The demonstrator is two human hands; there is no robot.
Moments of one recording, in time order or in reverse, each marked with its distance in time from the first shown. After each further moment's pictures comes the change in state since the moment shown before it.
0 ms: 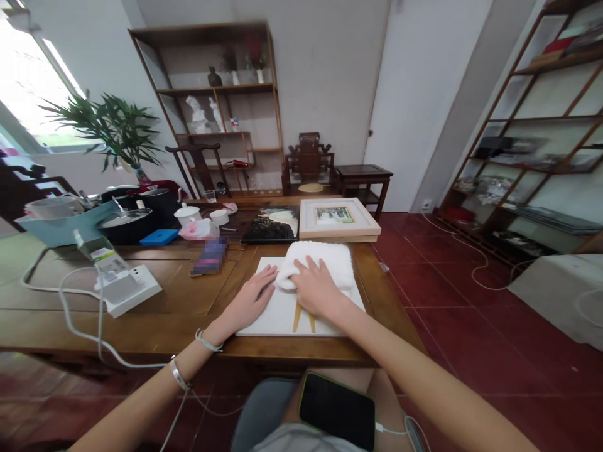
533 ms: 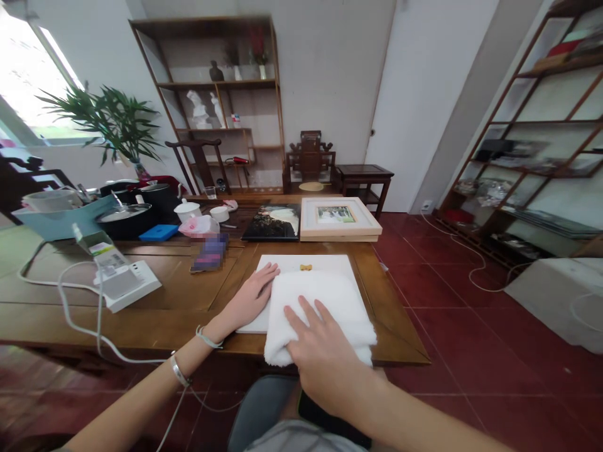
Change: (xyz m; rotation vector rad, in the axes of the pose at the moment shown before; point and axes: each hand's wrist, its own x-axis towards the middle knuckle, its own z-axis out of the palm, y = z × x) left_hand 0.000 0.005 -0.004 -0.037 0.003 0.004; right_hand -0.086 -0.044 -0.006 0.054 -0.013 -0.211
